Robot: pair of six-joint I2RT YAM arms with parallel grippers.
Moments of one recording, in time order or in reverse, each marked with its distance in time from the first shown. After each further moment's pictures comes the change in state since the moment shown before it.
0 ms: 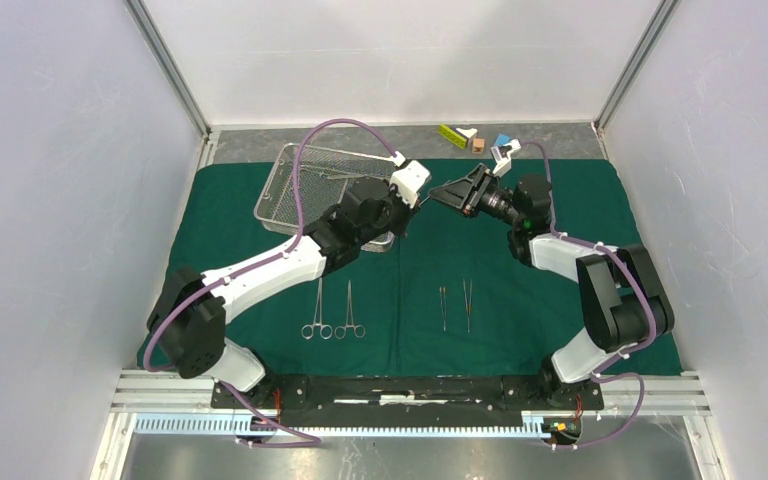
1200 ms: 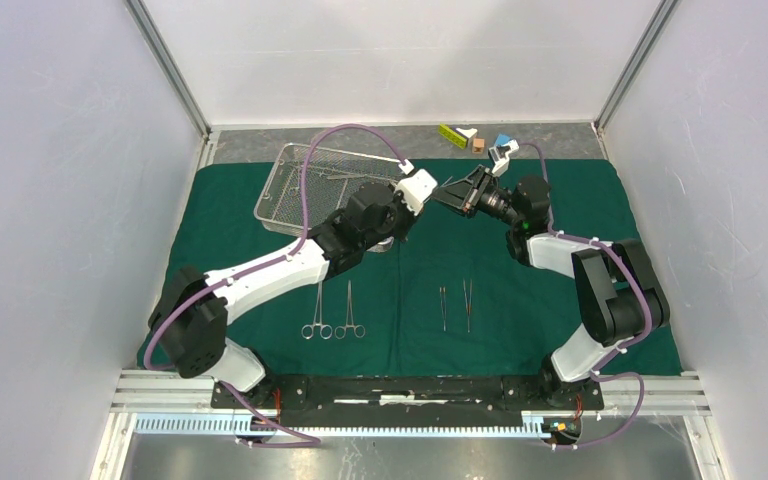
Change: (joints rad) left arm -0.029 0.003 -0.014 0.005 -0.027 0.092; right arm 0.000 0.038 0.000 0.082 -0.021 0.097
